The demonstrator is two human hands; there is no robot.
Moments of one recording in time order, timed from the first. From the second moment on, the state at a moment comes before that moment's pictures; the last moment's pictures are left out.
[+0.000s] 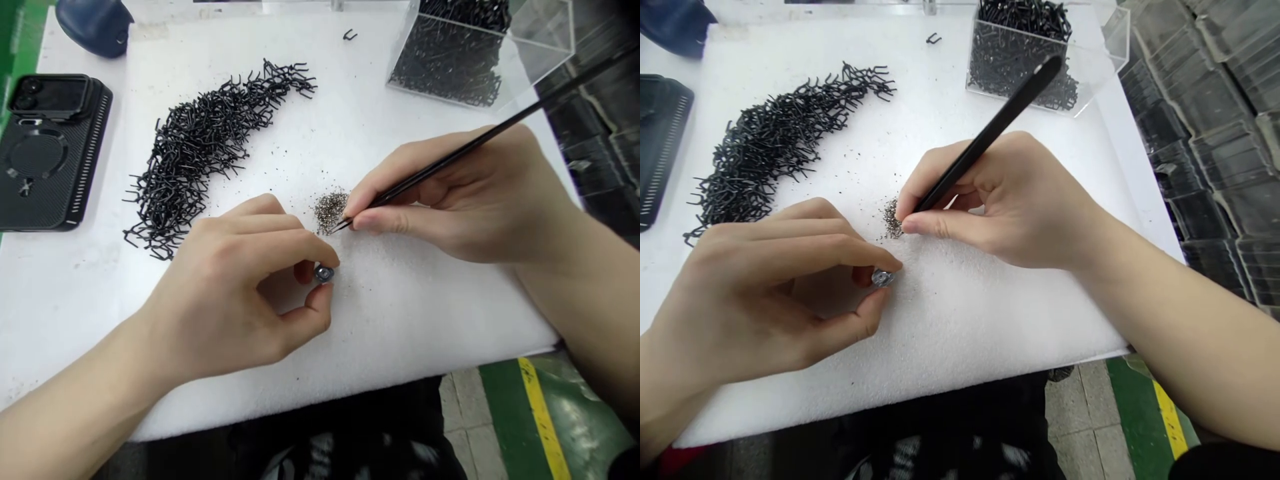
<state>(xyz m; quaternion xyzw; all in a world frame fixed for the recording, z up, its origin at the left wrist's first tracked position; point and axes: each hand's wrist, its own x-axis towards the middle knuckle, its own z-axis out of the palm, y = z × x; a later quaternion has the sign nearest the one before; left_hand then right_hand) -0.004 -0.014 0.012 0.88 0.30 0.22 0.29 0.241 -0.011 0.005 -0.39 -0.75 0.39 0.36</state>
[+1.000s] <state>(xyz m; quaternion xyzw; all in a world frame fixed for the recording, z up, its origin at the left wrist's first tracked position) -0.003 -0.016 0.013 0.87 0.35 0.23 0.28 0.240 -0.017 0.008 -0.32 -0.78 0.40 0.35</state>
